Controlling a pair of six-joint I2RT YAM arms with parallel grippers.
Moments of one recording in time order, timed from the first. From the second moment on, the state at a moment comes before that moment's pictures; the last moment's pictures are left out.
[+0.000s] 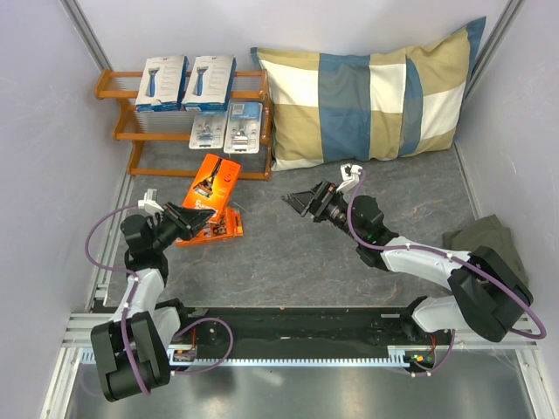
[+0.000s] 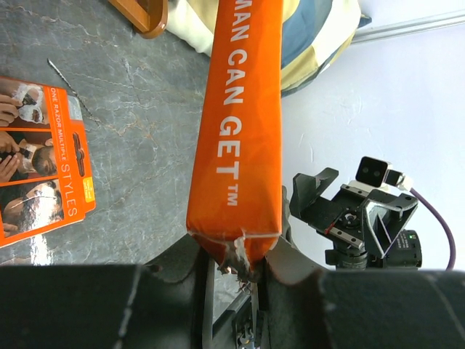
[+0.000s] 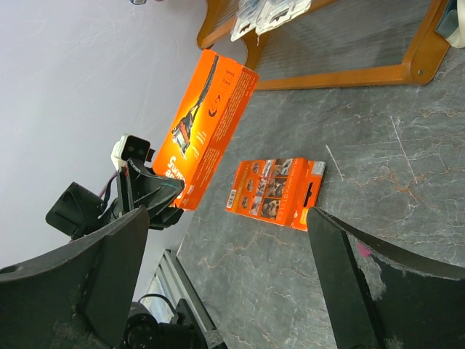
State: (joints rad) left arm 0.30 0.95 0.25 0.49 0.90 -1.09; right arm 0.69 1.34 0.56 0.78 -0.11 0.95
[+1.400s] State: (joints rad) left arm 0.16 1.37 0.25 0.71 0.76 -1.11; right arm 0.66 1.36 0.56 0.80 -0.12 0.95
